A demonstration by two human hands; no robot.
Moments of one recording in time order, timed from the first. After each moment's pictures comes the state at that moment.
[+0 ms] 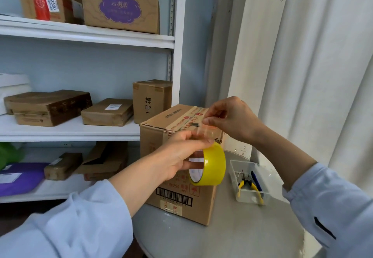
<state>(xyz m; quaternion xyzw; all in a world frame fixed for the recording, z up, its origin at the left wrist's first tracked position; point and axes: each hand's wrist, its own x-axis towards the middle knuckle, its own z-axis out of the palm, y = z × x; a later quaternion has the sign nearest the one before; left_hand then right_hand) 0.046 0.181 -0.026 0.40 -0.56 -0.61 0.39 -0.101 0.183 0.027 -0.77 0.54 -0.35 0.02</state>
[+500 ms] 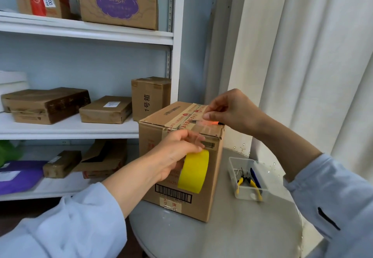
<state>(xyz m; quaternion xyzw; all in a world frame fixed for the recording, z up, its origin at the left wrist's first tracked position) 0.055 0.180 -0.035 0.41 -0.60 -0.56 0.39 -0.105 0.183 0.037 -0.77 0.53 -0.34 0.07</state>
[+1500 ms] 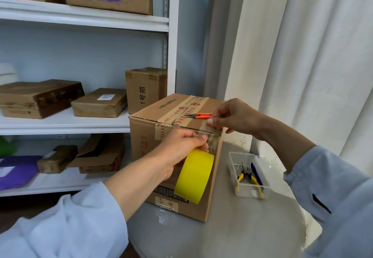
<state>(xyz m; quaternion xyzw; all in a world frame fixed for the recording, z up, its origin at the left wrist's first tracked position) 0.032 0.167 -0.037 0.46 -0.61 -0.52 0.38 -0.139 0.138 0.008 -0.74 0.57 -0.29 0.20</state>
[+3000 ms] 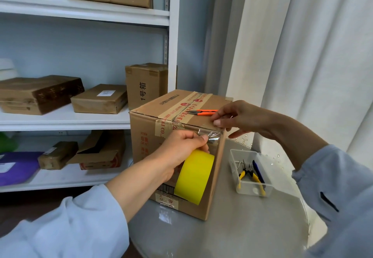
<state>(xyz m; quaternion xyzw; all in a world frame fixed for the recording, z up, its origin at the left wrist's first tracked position) 0.032 0.161 -0.052 0.44 -0.62 -0.53 0.38 -0.151 0.139 0.005 -0.71 0.59 -0.24 0.30</state>
